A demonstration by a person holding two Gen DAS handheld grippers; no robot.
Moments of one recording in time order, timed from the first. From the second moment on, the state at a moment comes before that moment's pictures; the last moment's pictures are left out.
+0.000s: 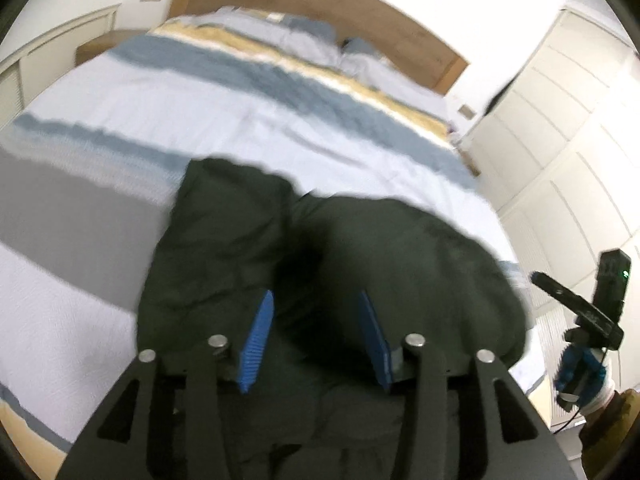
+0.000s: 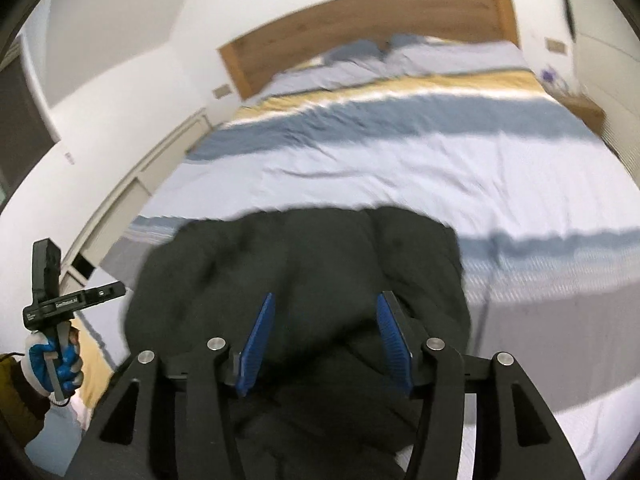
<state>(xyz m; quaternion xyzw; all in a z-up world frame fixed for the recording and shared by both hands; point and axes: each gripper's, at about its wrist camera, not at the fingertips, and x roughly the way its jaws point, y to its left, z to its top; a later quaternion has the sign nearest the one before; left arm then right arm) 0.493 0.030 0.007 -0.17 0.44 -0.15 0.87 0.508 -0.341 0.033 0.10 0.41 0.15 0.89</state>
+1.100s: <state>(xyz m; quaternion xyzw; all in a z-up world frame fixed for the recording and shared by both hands) 0.583 -0.053 -0.107 -0.08 0.50 -0.12 0.85 0.563 -0.243 -0.089 0.01 0.51 0.16 0.84</state>
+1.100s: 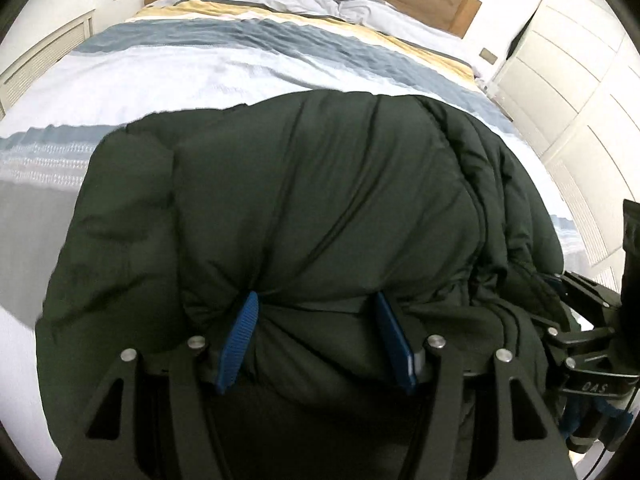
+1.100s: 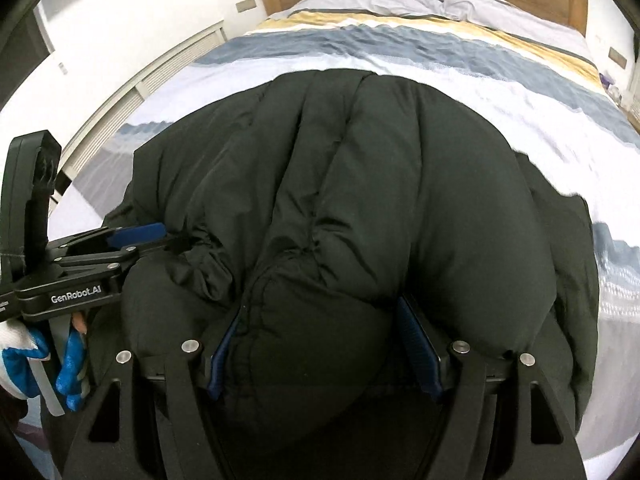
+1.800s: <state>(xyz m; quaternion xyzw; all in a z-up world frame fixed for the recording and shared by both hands) 0.534 -0.059 -0.106 -0.05 0.48 -0.10 0.87 0.522 -0.252 -0.087 0.02 0.52 0.14 0.84</state>
